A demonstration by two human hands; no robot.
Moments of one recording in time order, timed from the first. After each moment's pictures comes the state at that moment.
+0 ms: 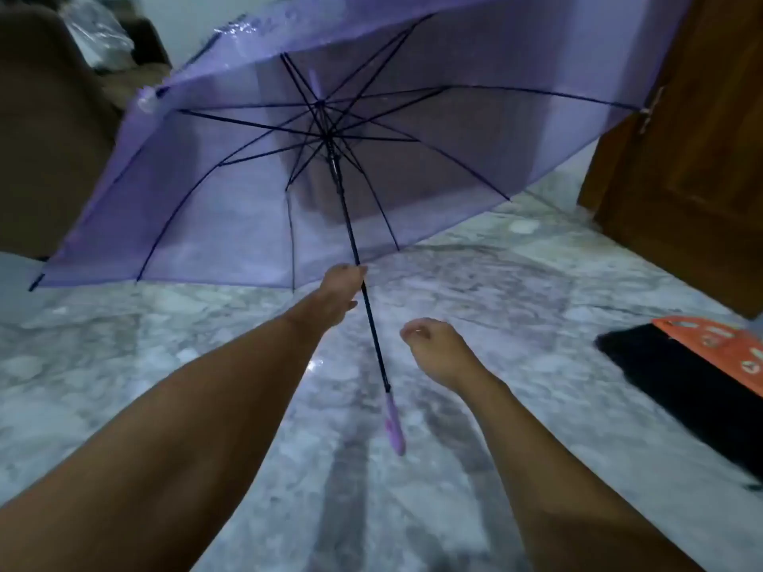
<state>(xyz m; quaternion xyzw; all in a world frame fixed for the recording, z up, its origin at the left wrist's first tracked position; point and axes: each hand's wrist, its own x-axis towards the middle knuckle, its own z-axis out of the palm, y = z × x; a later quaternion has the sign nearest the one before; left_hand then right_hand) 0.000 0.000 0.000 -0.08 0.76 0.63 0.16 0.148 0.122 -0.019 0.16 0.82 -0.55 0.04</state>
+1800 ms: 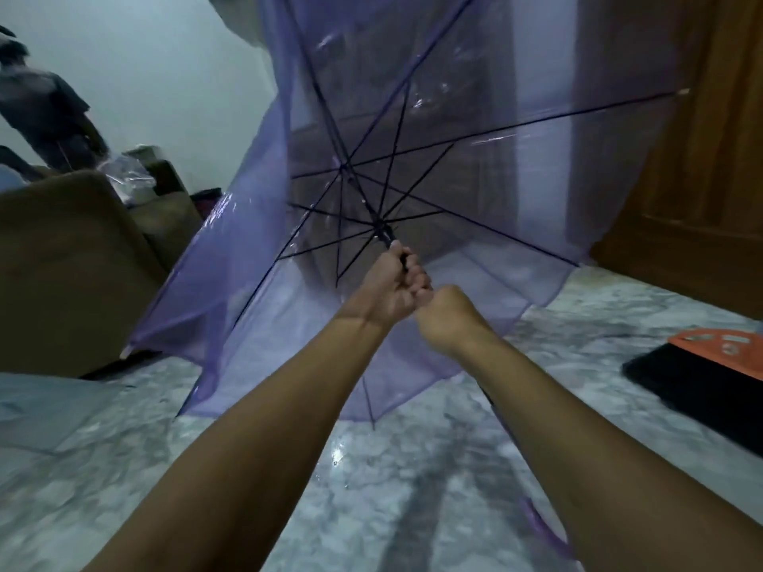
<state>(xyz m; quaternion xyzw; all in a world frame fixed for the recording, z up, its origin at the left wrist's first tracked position) 0.045 0.054 0.125 0.03 0.47 0.83 0.28 0.150 0.104 0.109 0.18 0.85 -0.48 -0.13</state>
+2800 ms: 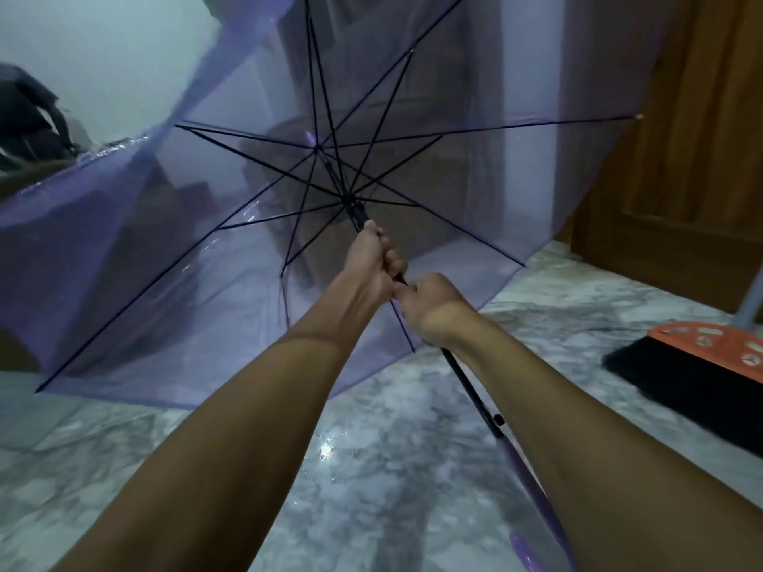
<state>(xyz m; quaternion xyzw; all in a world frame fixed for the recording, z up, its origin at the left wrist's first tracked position) 0.050 0.057 0.142 0.02 0.48 0.86 0.18 0.155 0.105 0.117 0.13 0.83 -0.53 -0.11</state>
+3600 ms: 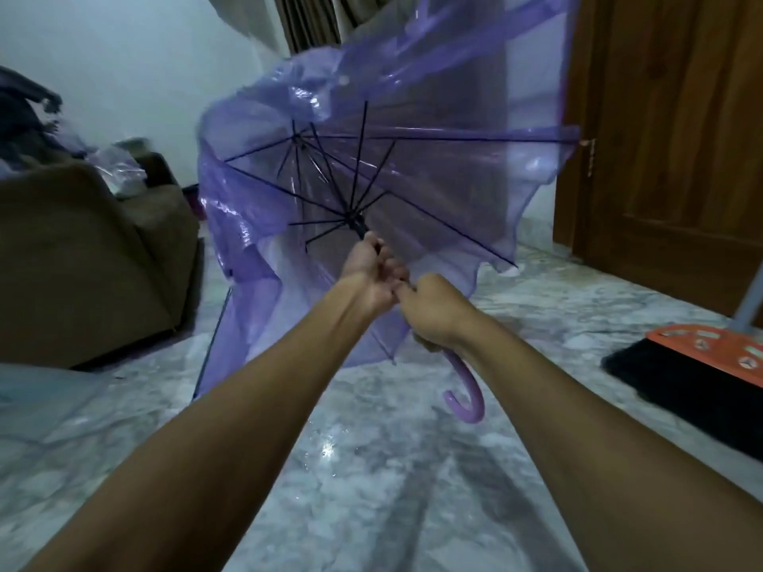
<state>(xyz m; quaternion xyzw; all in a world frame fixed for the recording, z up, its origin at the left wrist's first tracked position) 0.065 0.046 0.139 0.03 0.46 0.86 0.23 0.169 0.105 0.124 0.10 0.83 -0.54 -0.10</state>
